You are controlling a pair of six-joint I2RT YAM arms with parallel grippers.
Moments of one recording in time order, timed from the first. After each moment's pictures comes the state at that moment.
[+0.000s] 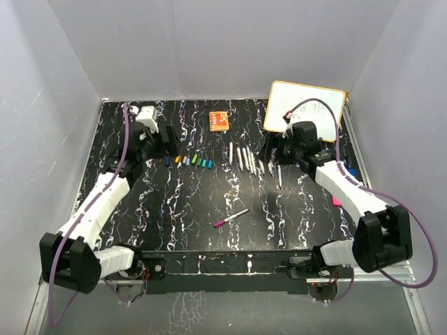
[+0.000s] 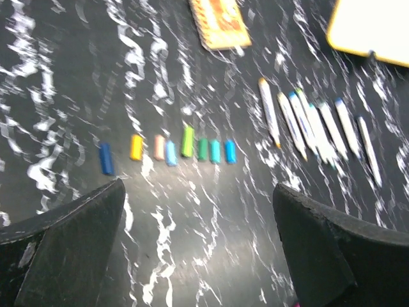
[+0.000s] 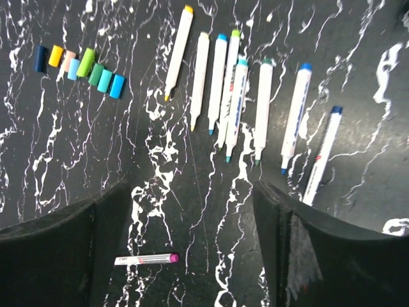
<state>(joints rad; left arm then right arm) -0.23 1.22 0.98 -0.22 0.09 -0.26 0.27 1.35 0.97 -0.29 -0.25 0.33</state>
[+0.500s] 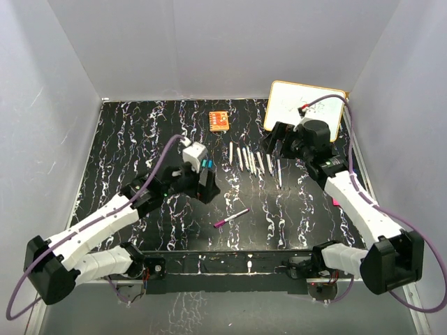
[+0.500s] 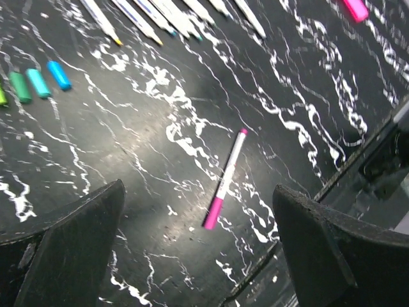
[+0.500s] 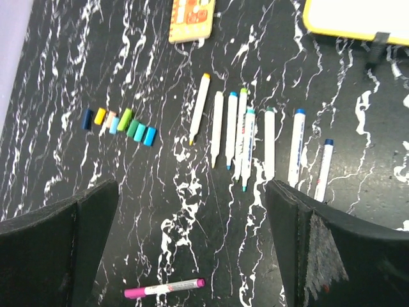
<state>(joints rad) -0.70 1.04 0.83 -0.32 0.14 -0.25 0.27 1.19 0.95 -0.21 -0.18 0.43</state>
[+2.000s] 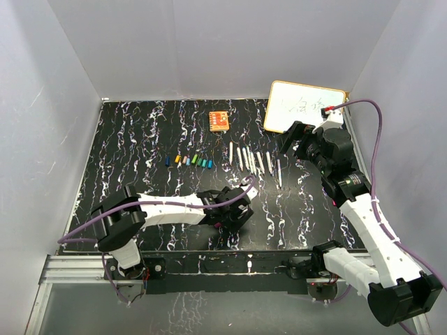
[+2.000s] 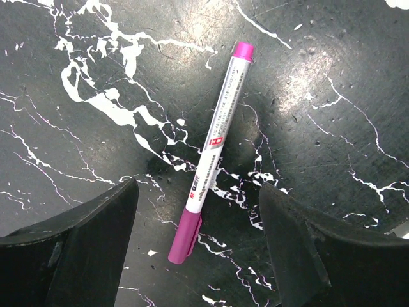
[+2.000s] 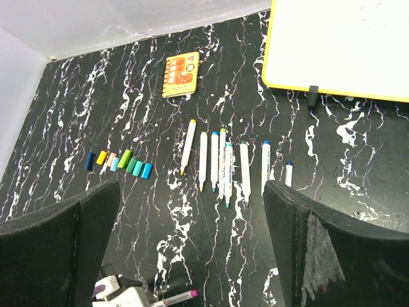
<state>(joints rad) -1.17 1.67 0.96 -0.35 -0.26 -0.25 0.27 0.92 0.95 -0.30 0.00 0.42</state>
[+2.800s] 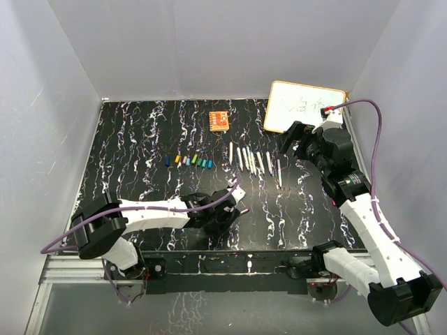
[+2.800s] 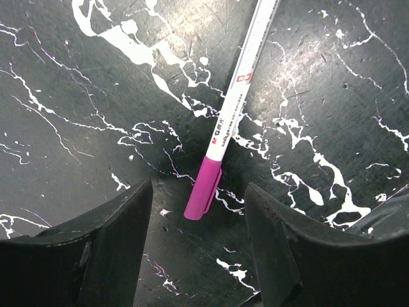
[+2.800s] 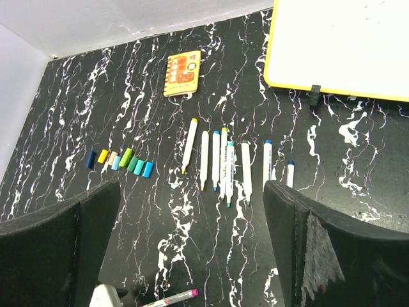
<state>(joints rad) -1.13 1.52 0.80 -0.33 -0.20 -0.27 0.27 0.92 0.95 -0.30 0.00 0.42</state>
